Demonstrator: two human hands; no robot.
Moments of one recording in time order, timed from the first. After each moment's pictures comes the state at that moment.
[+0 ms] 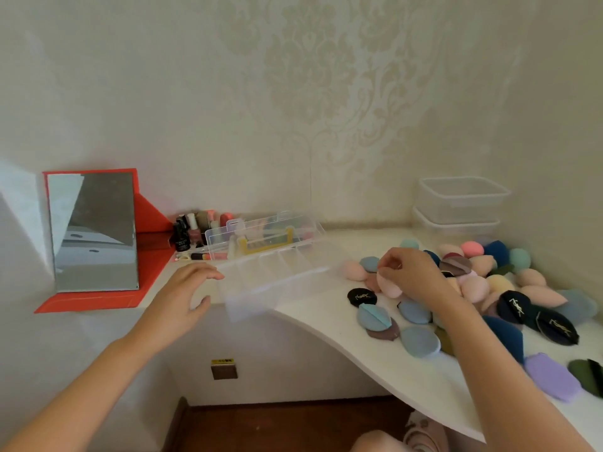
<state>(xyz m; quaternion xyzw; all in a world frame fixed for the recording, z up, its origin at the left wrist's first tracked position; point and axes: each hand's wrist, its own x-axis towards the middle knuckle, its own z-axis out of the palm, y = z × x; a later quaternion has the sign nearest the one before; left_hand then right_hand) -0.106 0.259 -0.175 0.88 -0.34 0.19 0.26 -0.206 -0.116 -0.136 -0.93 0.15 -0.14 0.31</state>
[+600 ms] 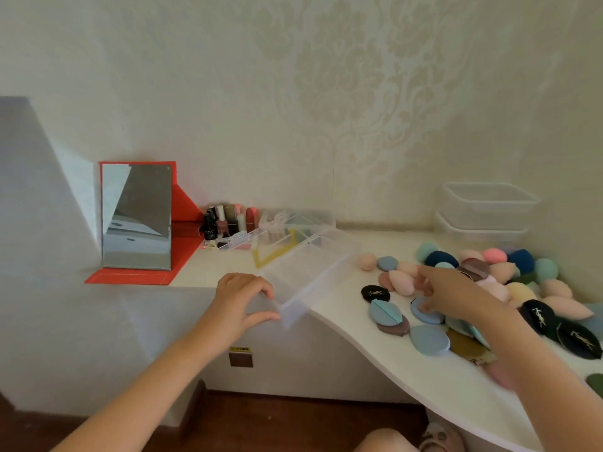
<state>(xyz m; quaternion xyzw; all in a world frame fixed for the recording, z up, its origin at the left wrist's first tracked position) -0.163 0.216 -0.185 0.87 -0.36 0.21 0.27 -0.235 -0.133 -0.132 -0.99 0.14 0.06 0.07</state>
